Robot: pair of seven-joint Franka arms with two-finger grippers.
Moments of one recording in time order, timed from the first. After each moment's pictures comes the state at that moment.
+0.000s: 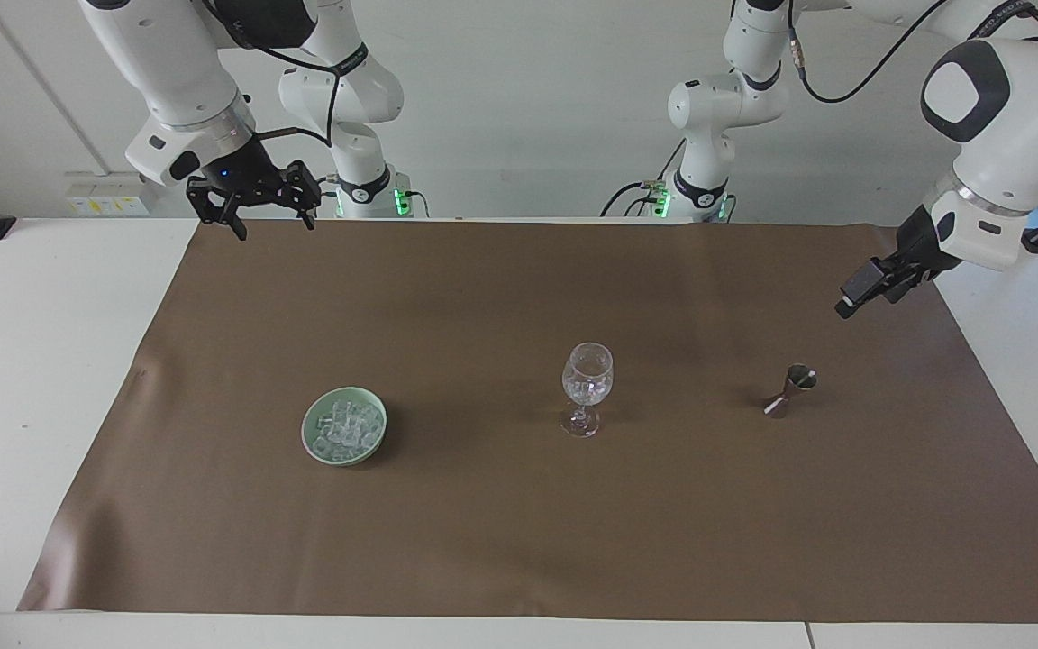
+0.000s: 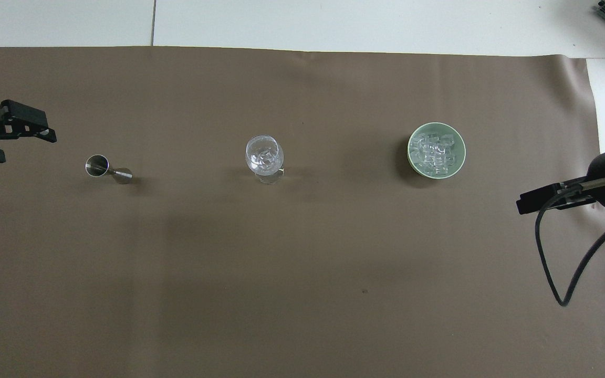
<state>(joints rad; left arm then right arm) 0.11 0.12 -0.09 -1.54 -0.11 1.66 -0.18 -0.07 -0.07 0.09 -1.67 0.05 1.51 -0.13</state>
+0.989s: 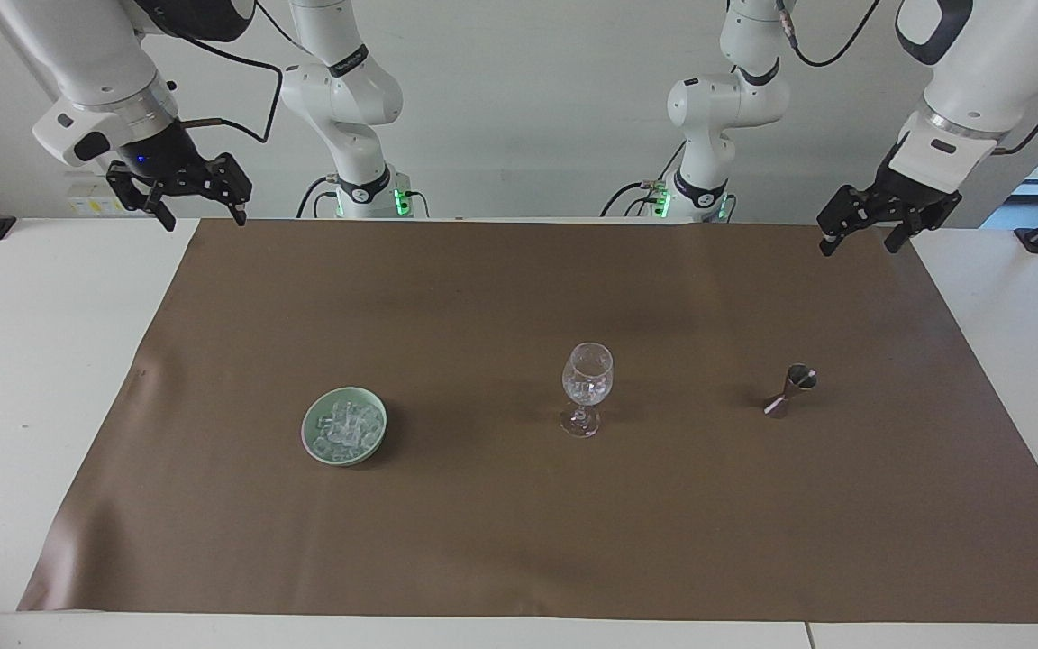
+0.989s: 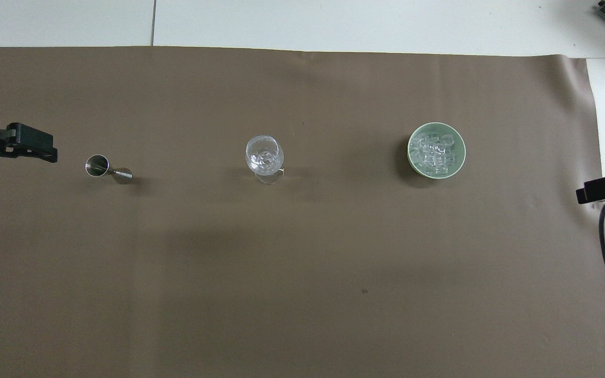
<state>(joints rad) 0.04 -0.03 -0.10 -1.54 -0.03 1.52 -0.08 -0.19 -0.07 0.07 -1.62 0.00 1.50 -0.22</state>
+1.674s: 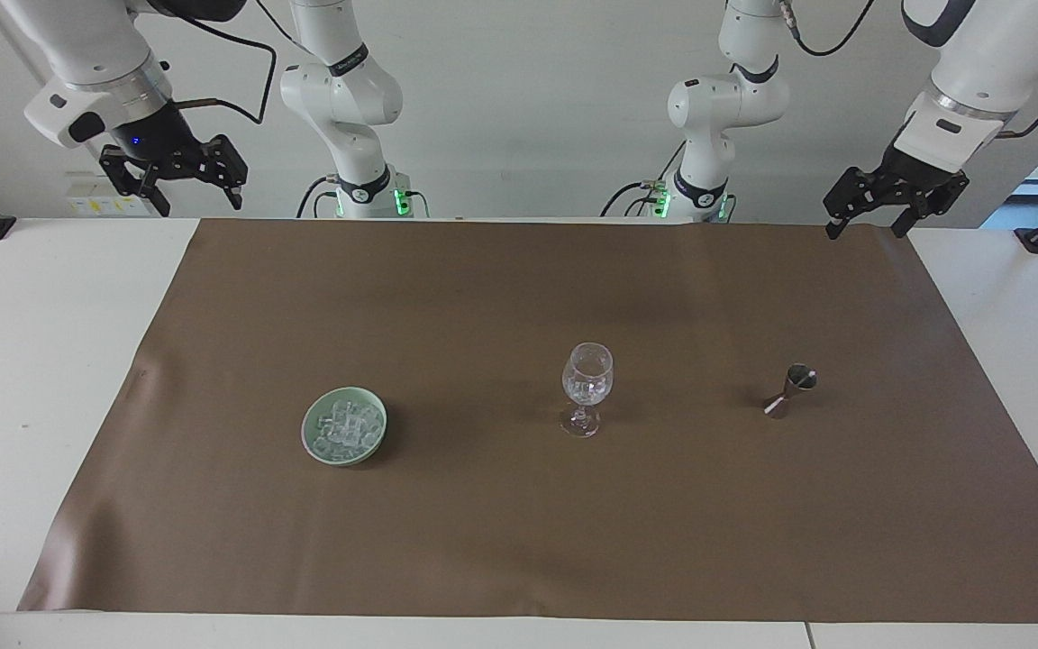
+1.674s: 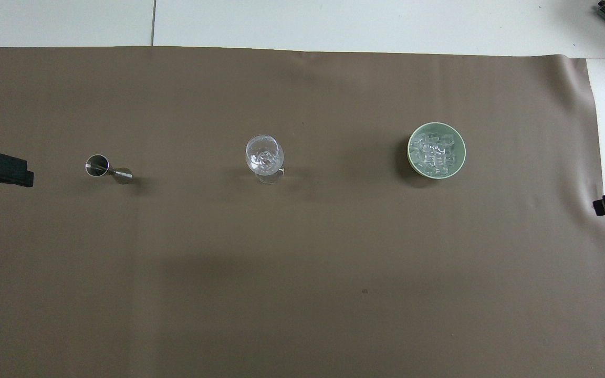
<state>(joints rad) 0.08 -0.06 -0.12 -1.58 -0.03 1.51 -0.01 -0.19 -0.09 0.07 -1.58 -0.01 1.44 -0.25</state>
